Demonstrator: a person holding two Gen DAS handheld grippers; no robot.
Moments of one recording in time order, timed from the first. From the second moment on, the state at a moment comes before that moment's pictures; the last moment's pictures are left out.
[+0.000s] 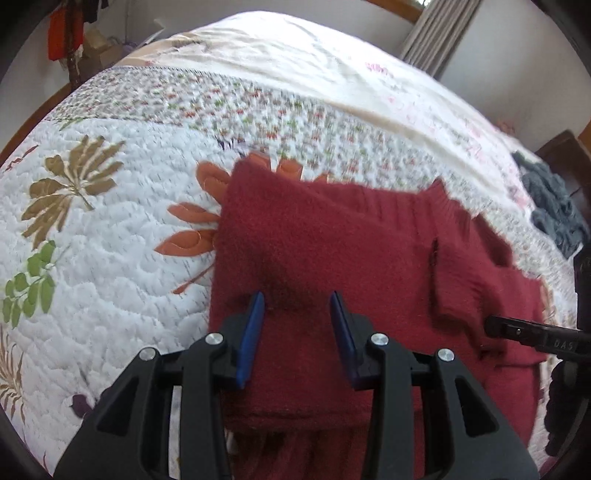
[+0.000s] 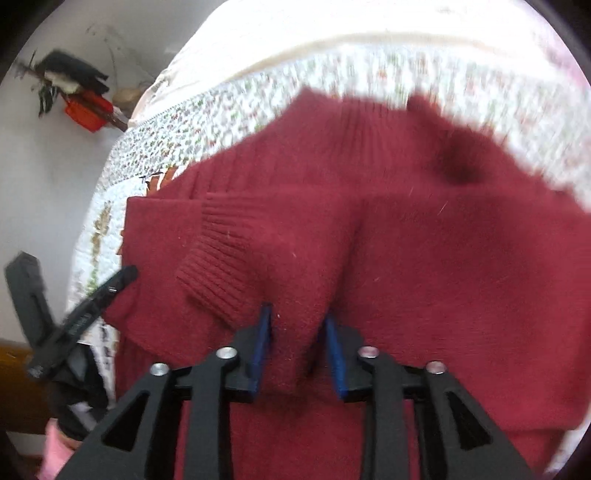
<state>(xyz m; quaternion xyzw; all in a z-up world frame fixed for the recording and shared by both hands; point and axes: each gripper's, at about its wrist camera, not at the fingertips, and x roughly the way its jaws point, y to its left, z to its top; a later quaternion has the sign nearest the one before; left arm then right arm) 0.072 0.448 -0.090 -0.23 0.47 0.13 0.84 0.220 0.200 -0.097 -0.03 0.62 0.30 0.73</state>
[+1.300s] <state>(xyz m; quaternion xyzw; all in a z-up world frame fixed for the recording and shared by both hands) 0.091 0.432 -0.116 -0.22 0.49 0.08 0.84 0.228 0.058 -0.102 0.12 0.62 0.25 0.73</state>
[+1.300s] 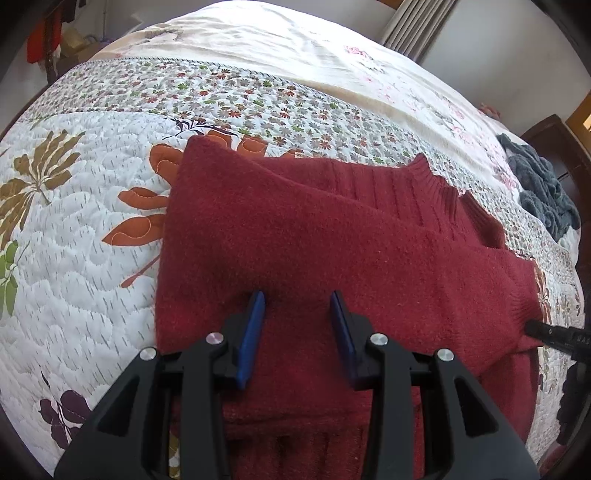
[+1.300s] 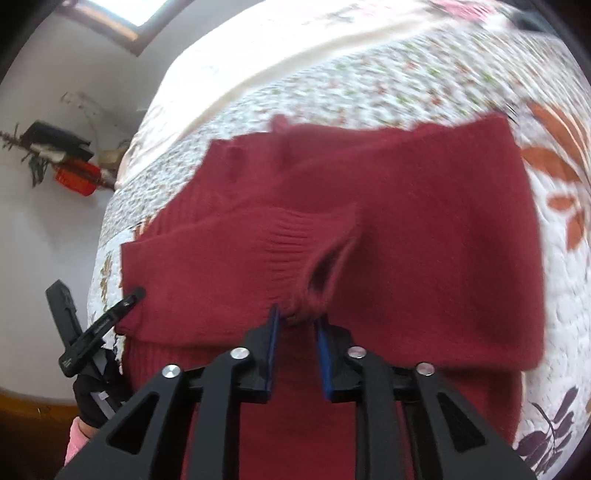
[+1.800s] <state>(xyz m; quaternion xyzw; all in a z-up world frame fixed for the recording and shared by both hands) 0.104 0.393 -0.109 -0.18 0.49 0.06 0.85 0.237 0.035 -0.109 0.21 0.62 0.27 0.71</state>
